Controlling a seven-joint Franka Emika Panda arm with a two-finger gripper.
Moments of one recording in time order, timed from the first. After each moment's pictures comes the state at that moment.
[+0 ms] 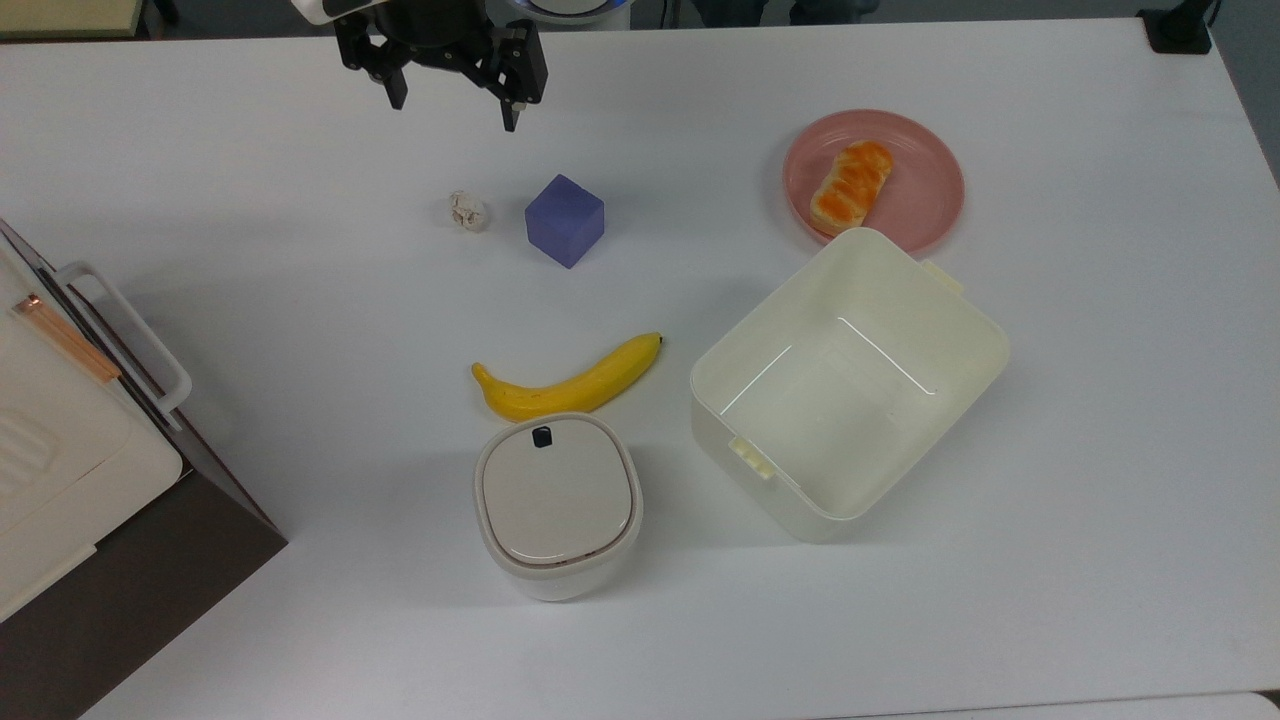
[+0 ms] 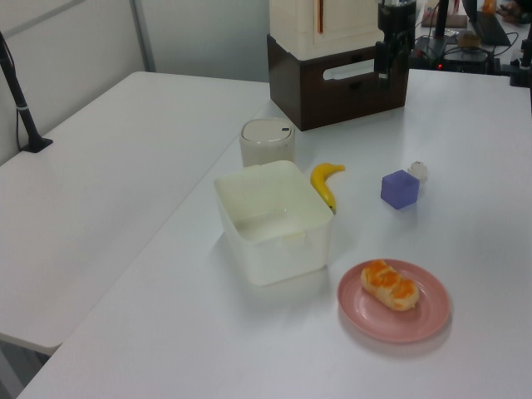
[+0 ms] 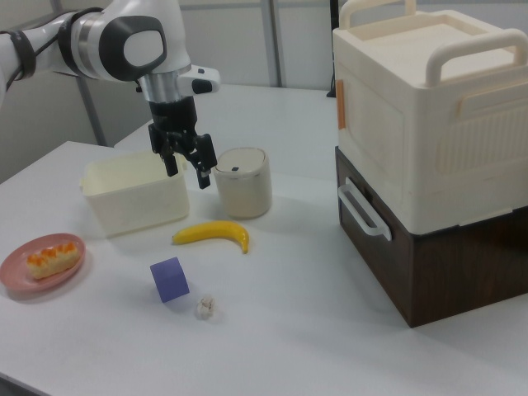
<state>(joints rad) 0.05 0.08 -0.13 -1.65 -0.02 1.69 0.11</state>
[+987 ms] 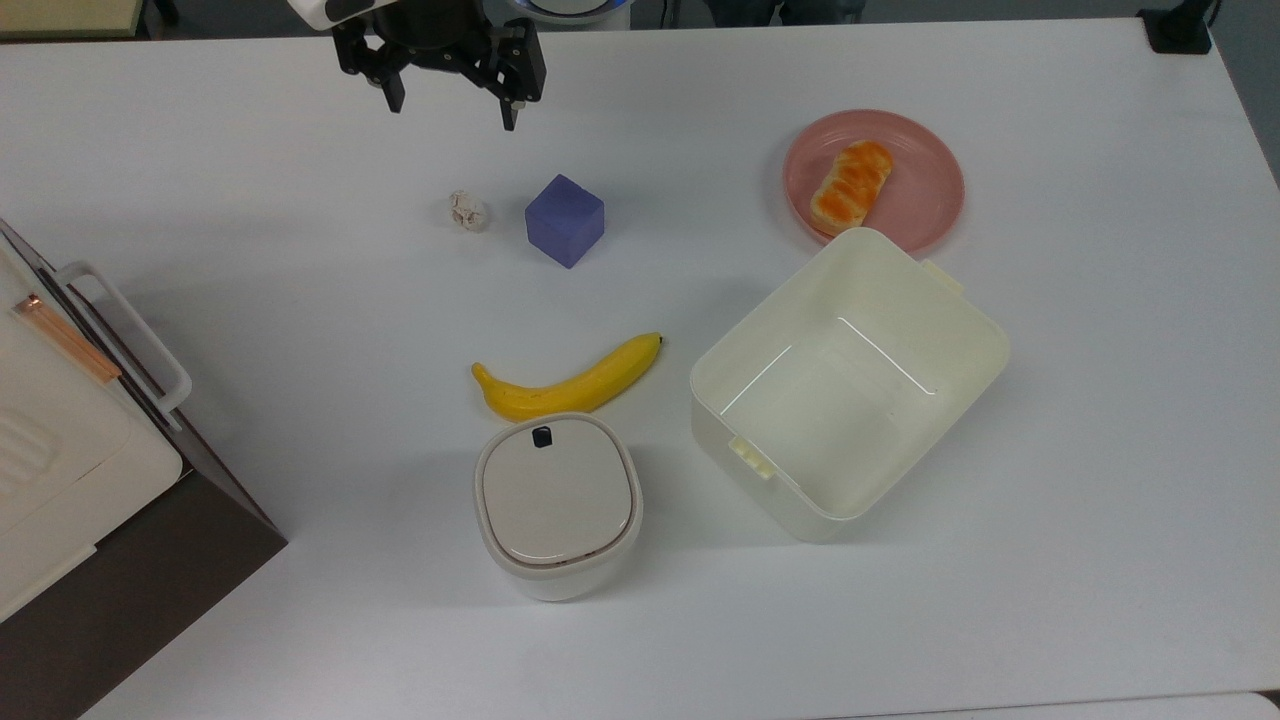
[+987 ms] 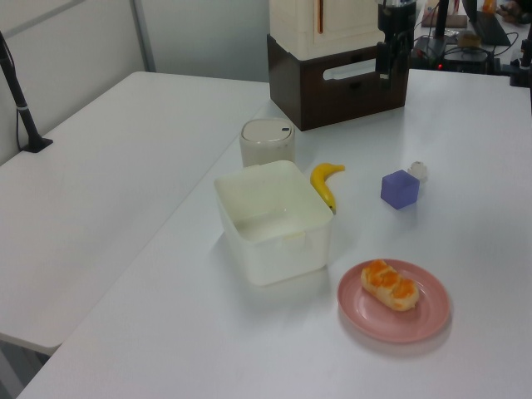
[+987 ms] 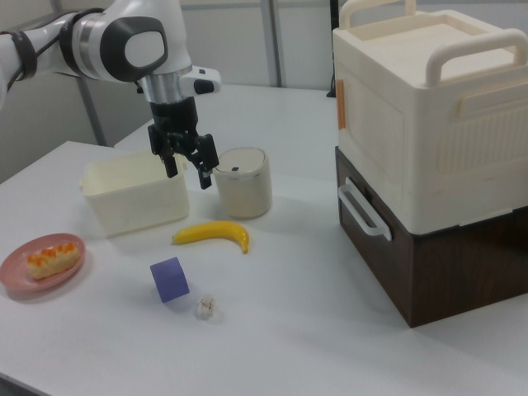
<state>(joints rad) 0.04 0.08 -0.13 -1.65 -0.02 1.69 0.07</state>
